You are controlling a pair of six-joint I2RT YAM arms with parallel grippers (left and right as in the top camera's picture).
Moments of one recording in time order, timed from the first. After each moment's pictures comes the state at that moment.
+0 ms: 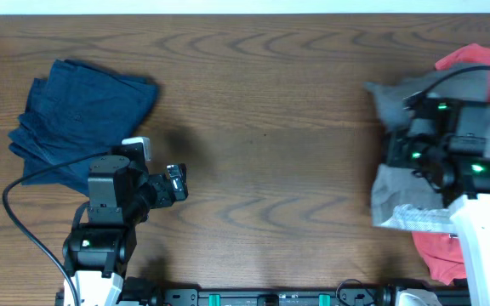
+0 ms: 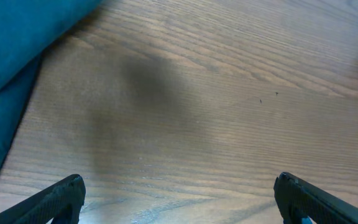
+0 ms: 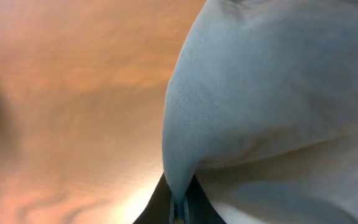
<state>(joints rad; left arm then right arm) -0.05 0.79 0.63 -0.63 0.18 -0.28 -0.04 1.18 1.03 -0.82 -0.28 0.10</state>
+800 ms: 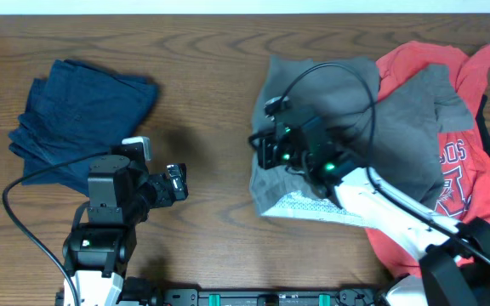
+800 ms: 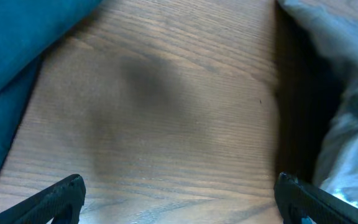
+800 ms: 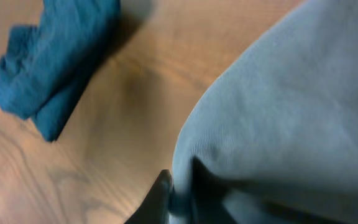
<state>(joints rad) -0.05 0.79 0.63 -0.62 0.18 -0.28 0.62 1.58 0.89 0.00 -0.26 0.49</state>
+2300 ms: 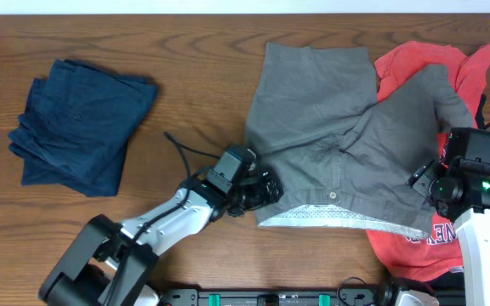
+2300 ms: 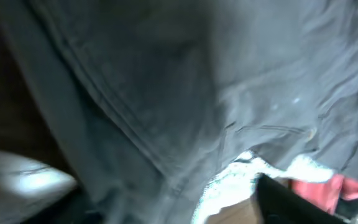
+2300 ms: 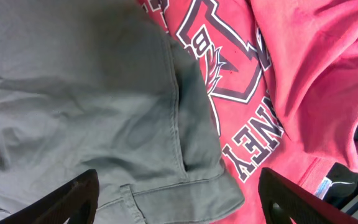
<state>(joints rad) -0.66 1.59 0.65 -0.07 0.41 -0.97 -0.21 1.11 0.90 -1.02 0.22 0.53</state>
